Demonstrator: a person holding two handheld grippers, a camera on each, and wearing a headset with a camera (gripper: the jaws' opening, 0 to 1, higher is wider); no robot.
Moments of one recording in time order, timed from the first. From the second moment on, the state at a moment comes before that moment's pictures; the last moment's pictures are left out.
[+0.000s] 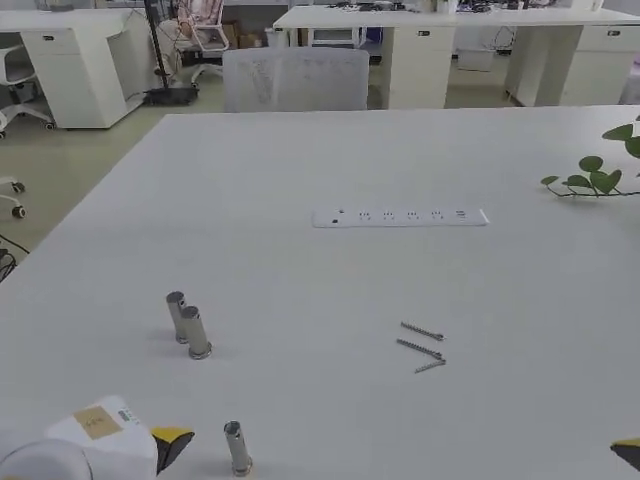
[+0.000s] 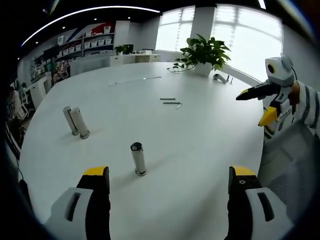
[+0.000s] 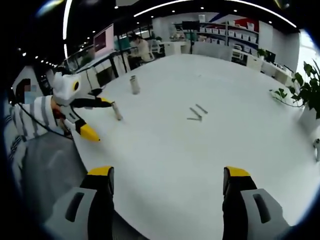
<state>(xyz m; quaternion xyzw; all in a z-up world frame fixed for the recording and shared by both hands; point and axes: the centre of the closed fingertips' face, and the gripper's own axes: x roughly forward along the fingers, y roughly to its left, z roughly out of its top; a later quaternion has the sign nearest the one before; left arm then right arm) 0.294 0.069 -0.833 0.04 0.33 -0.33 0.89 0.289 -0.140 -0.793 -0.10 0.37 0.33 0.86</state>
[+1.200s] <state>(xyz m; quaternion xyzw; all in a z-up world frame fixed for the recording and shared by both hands) 0.293 0.082 -0.819 0.03 0.32 -0.33 0.89 0.356 -0.099 -0.801 -0.29 0.34 0.50 0.74</state>
